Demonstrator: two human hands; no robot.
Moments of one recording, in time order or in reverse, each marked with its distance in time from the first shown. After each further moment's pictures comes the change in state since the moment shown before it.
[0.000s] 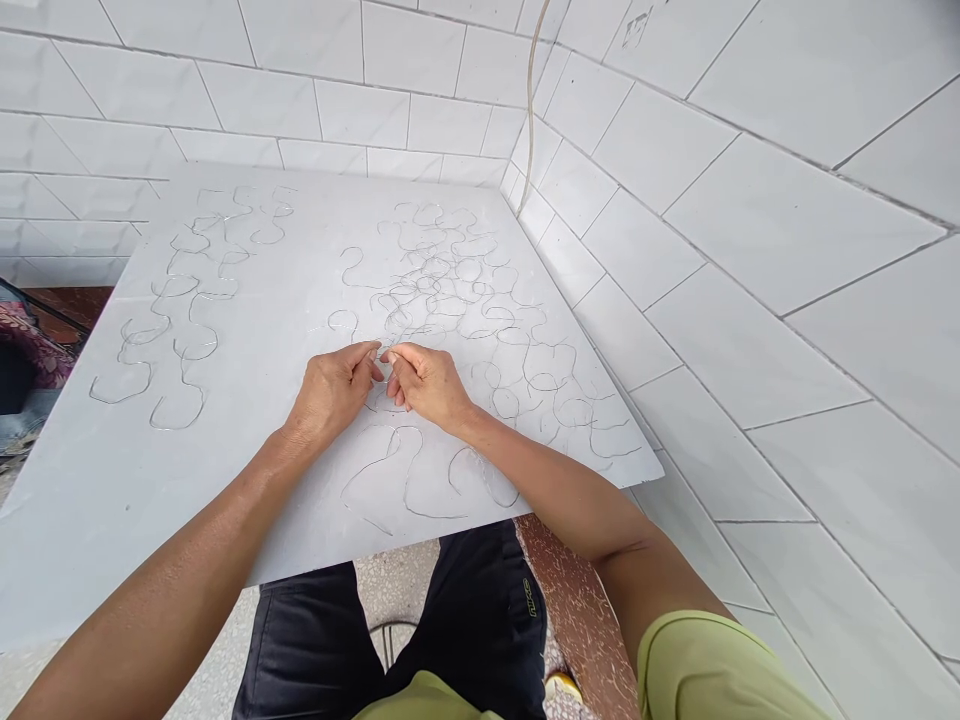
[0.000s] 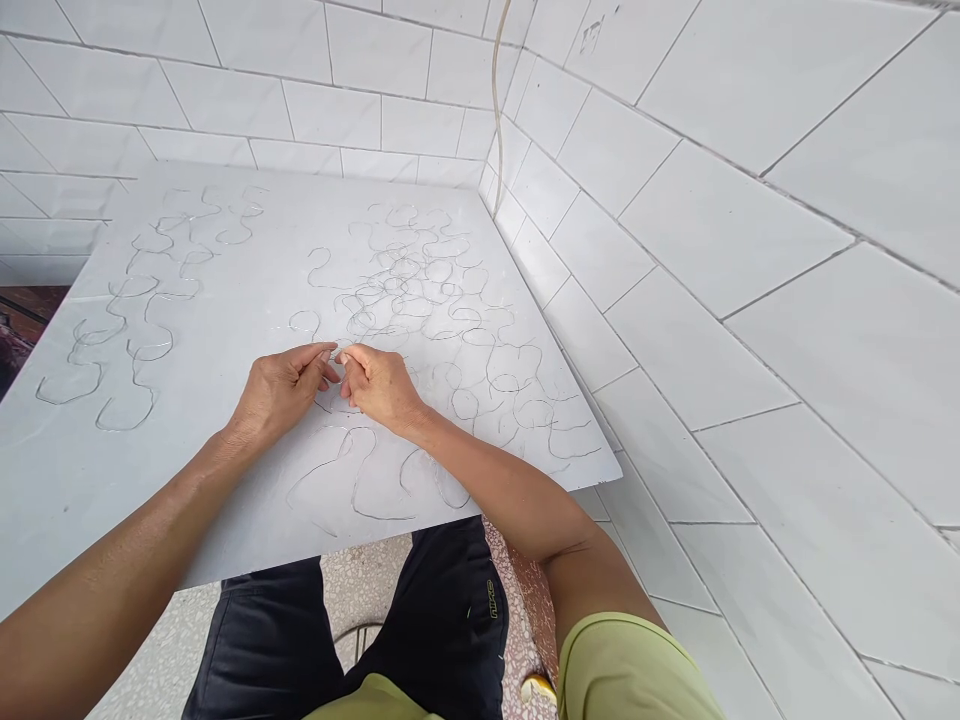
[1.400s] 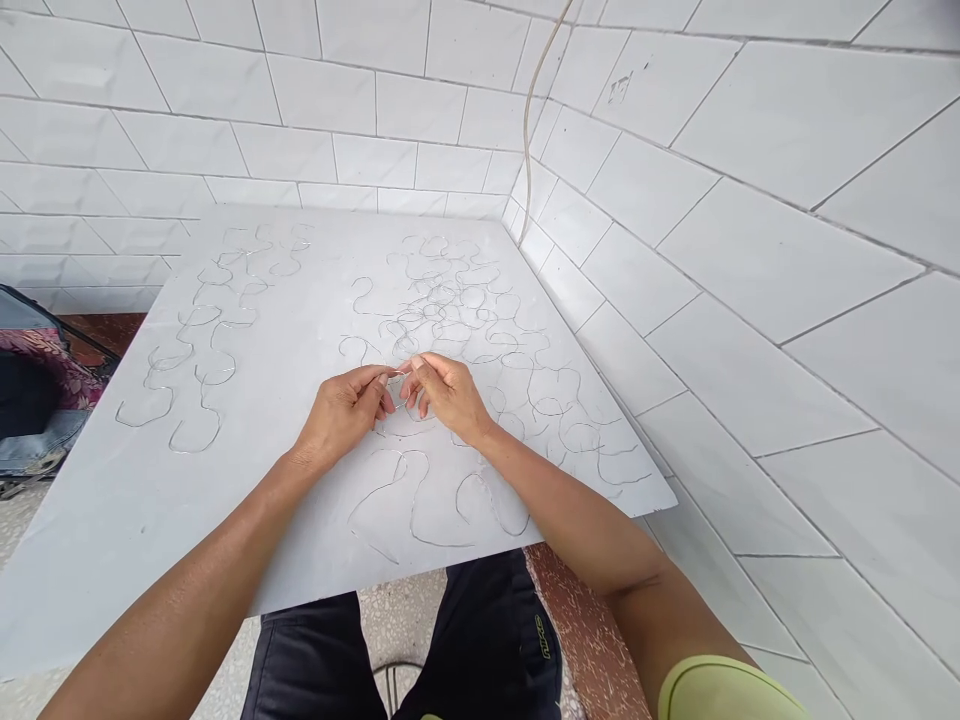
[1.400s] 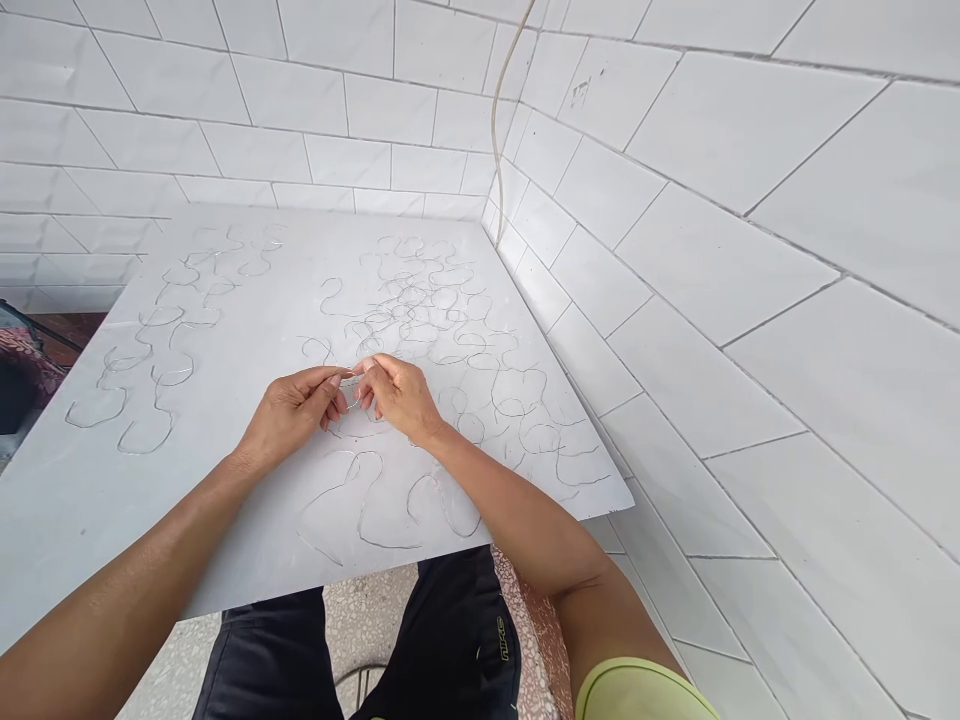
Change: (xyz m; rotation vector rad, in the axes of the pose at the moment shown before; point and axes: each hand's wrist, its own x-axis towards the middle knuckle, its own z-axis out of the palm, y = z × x) left_hand 0.000 0.011 -0.008 -0.269 -0.082 -0.056; right_hand 0.006 -0.011 -0.020 0.105 0.000 -0.071
